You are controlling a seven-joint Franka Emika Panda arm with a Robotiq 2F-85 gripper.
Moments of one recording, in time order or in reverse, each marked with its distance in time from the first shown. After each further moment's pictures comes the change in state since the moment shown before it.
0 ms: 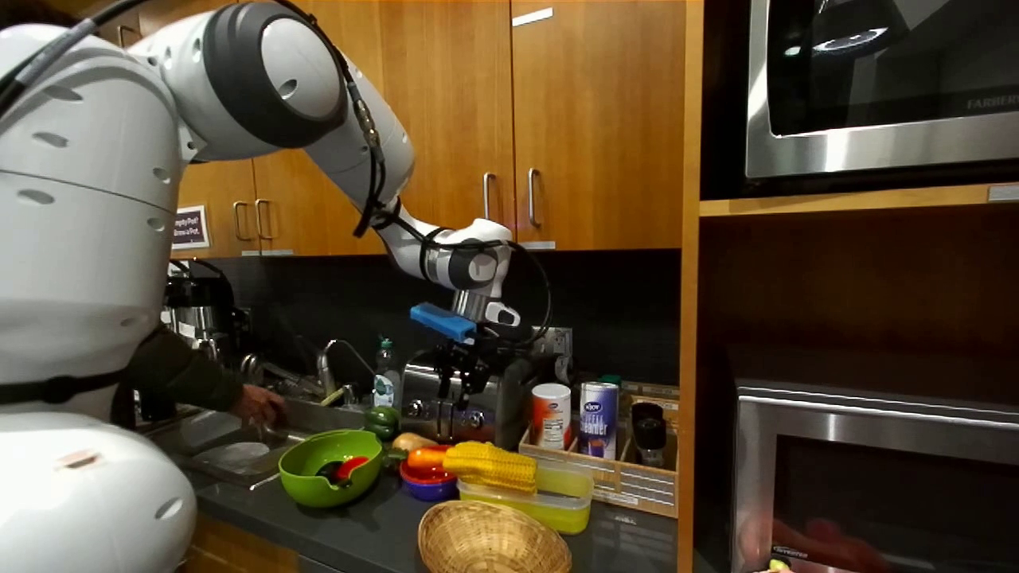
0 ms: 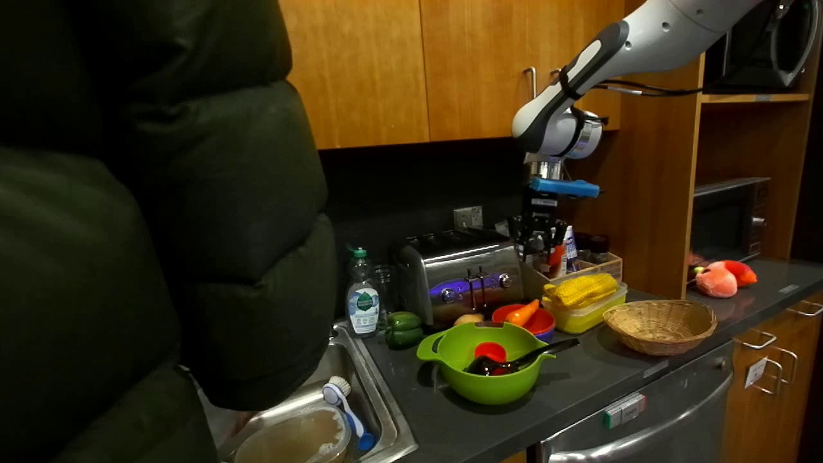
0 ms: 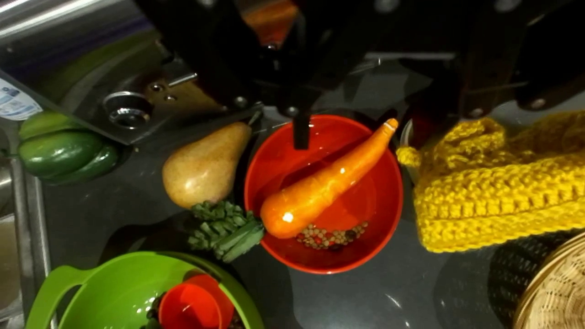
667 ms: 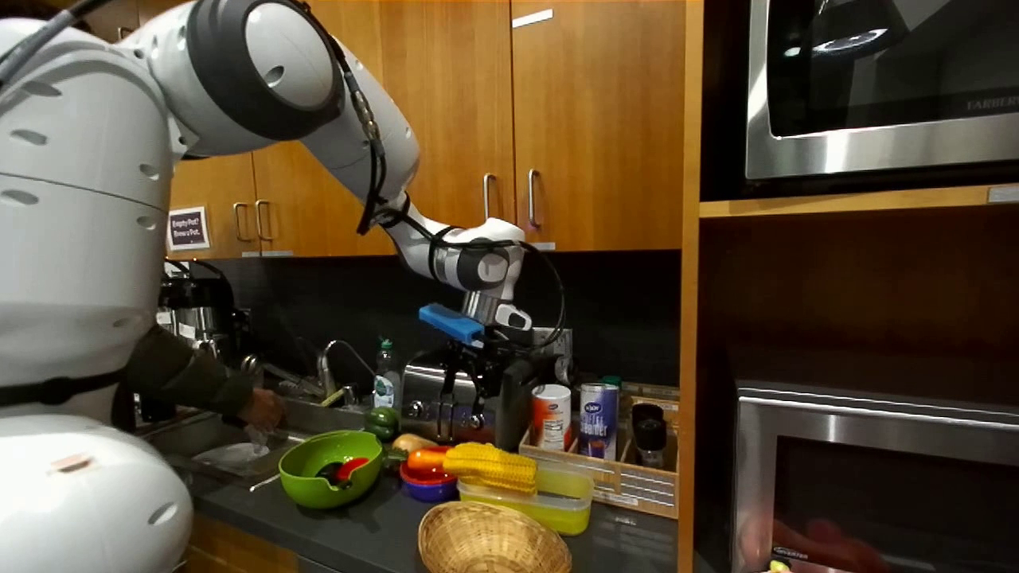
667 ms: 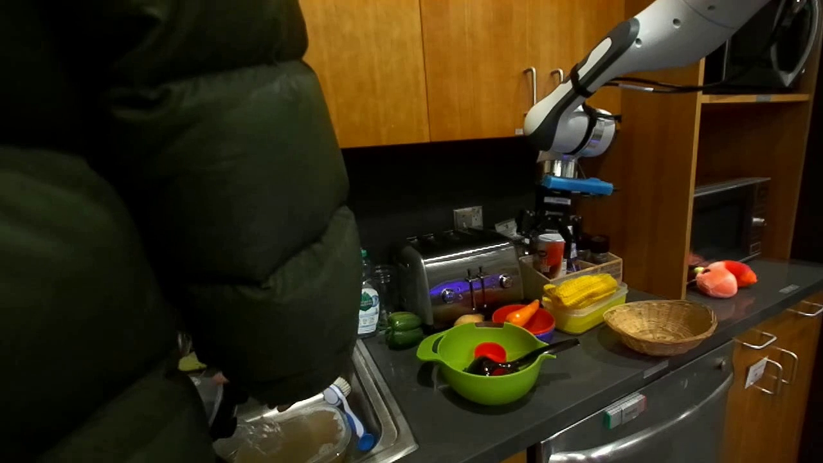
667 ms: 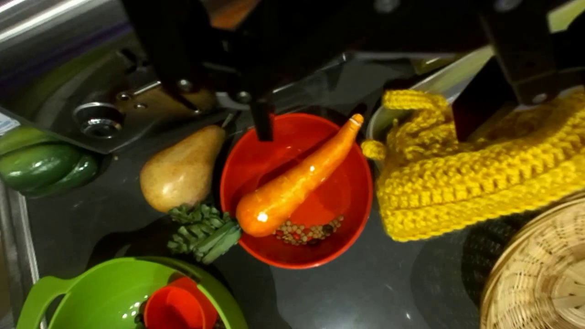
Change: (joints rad) arm -0.028 -0.031 -0.027 -0.036 0.016 -0.018 0.006
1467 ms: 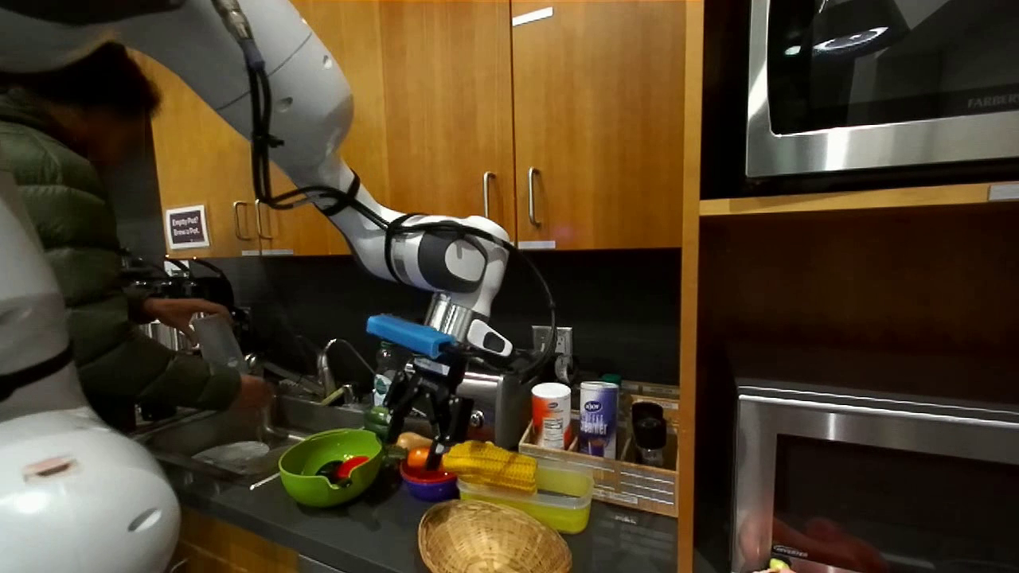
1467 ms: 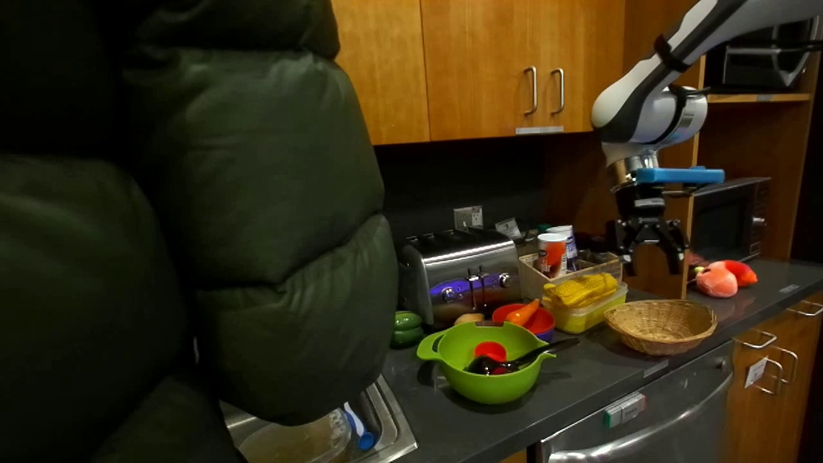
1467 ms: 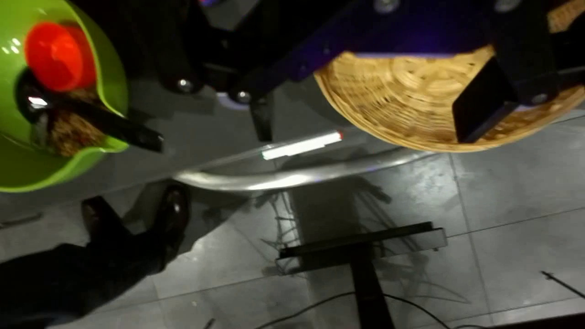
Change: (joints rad) arm -0.058 -0.391 -0.048 -0.448 -0.163 -0.209 -0.112
